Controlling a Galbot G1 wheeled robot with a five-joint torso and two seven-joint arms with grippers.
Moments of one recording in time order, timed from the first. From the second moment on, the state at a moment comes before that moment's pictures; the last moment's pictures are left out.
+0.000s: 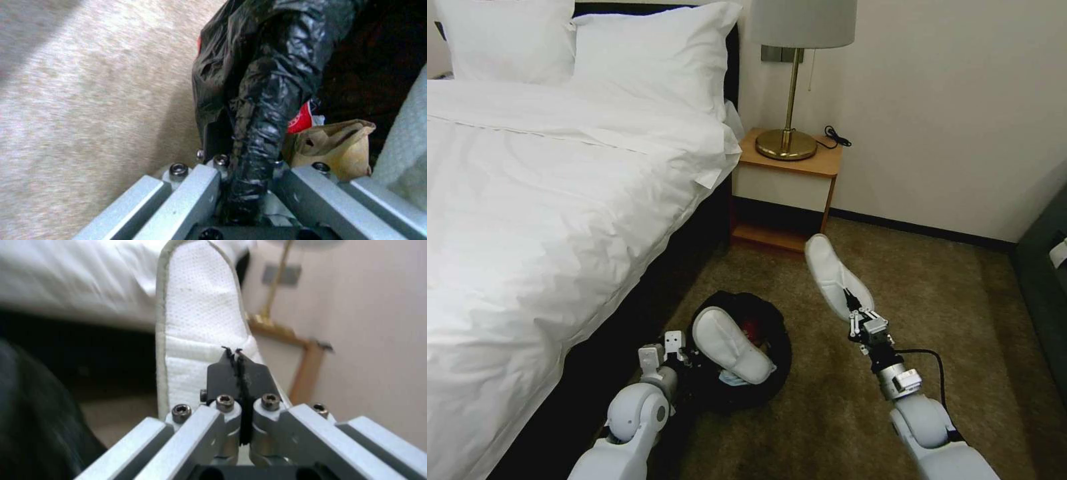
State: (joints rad) left arm 1.23 -1.32 -0.29 -1.73 -0.58 0.56 -0.09; right arm -1.30 1.15 0.36 1.63 0.09 0.54 -0.04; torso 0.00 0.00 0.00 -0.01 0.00
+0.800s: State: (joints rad) left arm 1.12 -1.35 -0.18 -1.64 -0.65 0.61 -0.06; right arm -1.40 1.29 0.18 1.86 -0.05 0.47 0.01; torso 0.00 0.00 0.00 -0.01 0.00
